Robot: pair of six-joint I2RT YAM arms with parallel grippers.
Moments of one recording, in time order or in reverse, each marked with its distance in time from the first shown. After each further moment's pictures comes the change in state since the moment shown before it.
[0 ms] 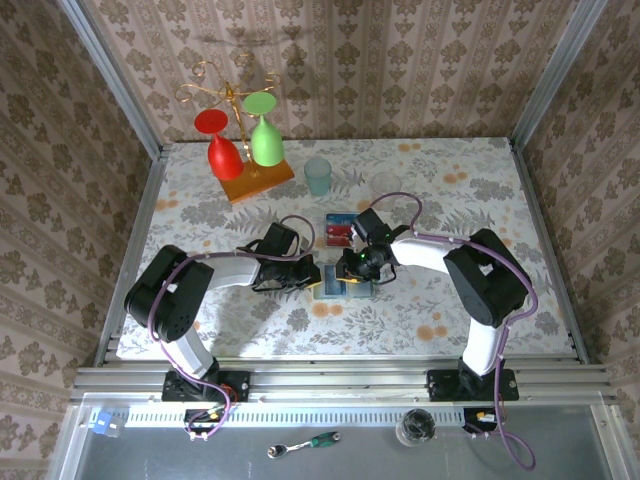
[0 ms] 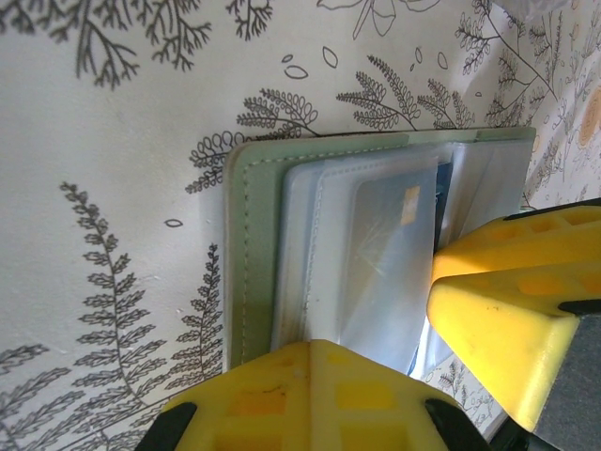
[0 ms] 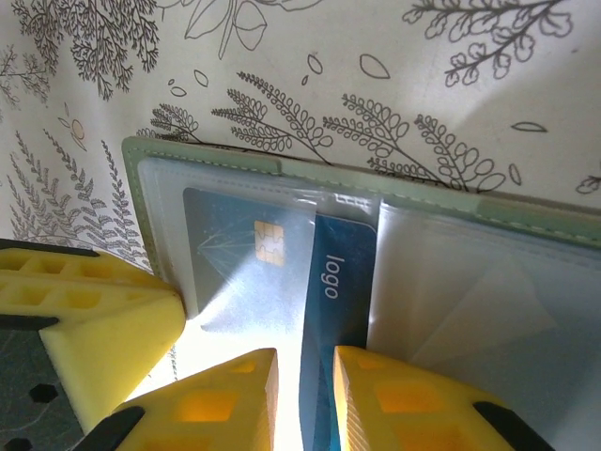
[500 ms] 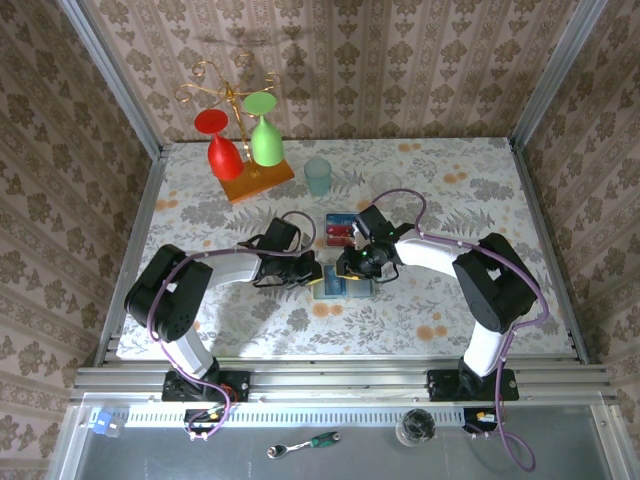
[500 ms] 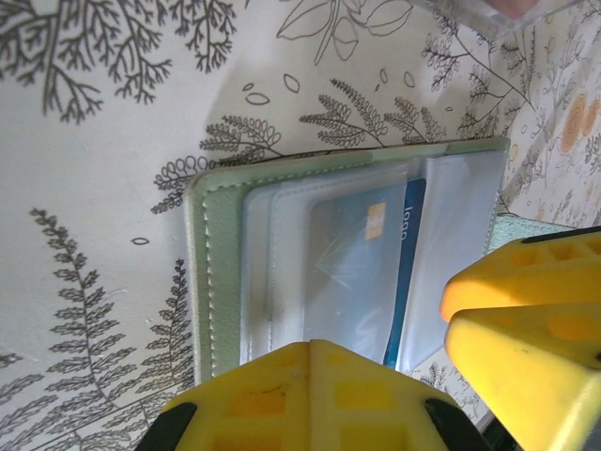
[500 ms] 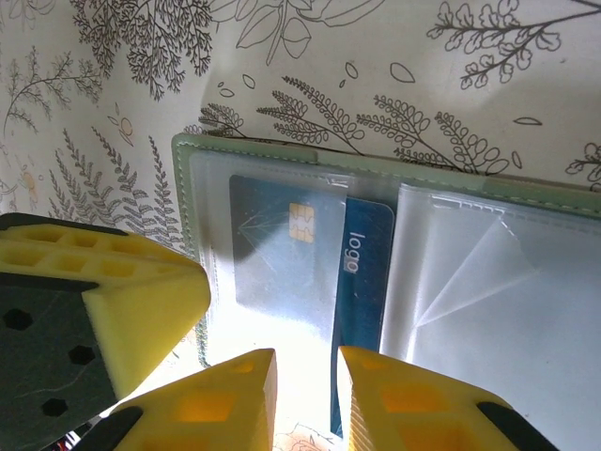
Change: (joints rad) left arm -0.002 0.000 0.053 -0.057 0.001 0.000; right arm -0.001 -0.053 0.000 -0.025 0.001 0.000
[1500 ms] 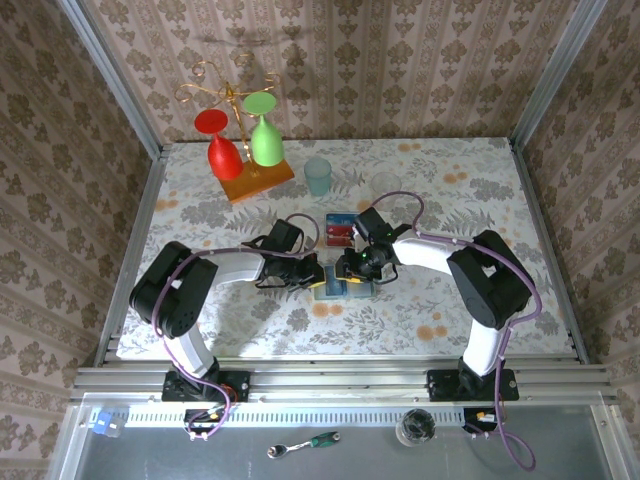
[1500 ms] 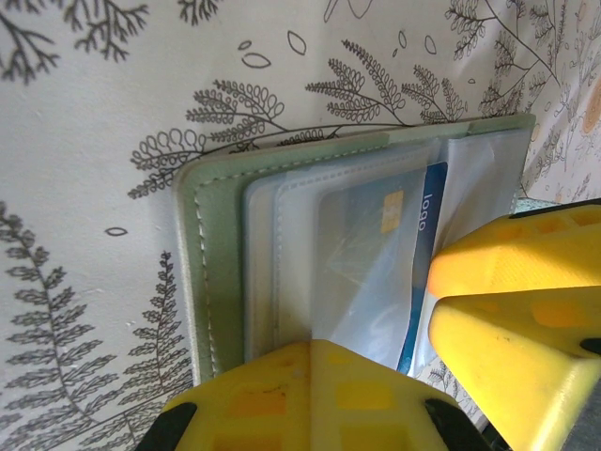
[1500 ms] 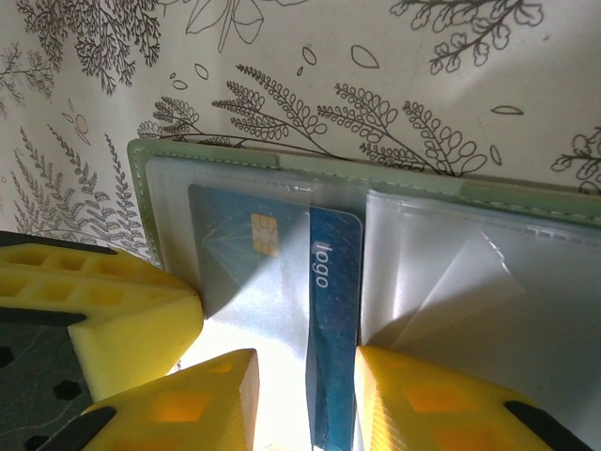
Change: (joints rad) left arm -0.014 0.034 0.008 -0.009 0.018 0.008; right arm -0.002 0.035 0.000 0.001 -0.001 0.001
